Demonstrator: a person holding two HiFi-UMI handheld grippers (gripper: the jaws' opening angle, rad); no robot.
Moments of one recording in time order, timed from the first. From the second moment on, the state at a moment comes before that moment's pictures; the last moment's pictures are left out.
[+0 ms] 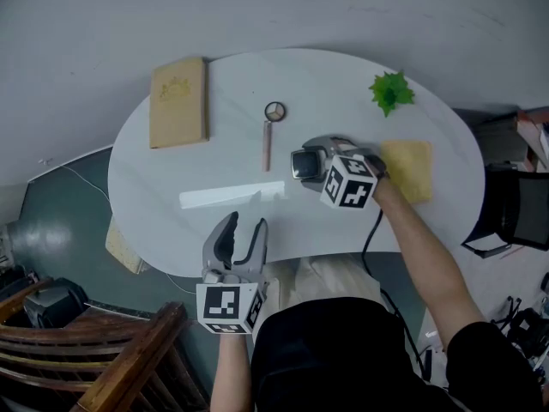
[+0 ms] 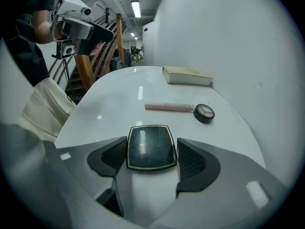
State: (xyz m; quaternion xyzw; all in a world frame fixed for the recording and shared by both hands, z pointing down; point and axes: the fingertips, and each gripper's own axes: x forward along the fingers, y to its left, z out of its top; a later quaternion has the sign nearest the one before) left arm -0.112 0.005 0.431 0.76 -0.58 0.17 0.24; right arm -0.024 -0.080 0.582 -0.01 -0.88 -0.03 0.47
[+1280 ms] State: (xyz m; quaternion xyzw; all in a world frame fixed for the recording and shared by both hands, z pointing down) left arm -0.109 -0.032 0.481 0.77 -0.56 0.21 0.23; right arm -0.015 -0.070 0.502 0.13 -0.93 0.01 0.35
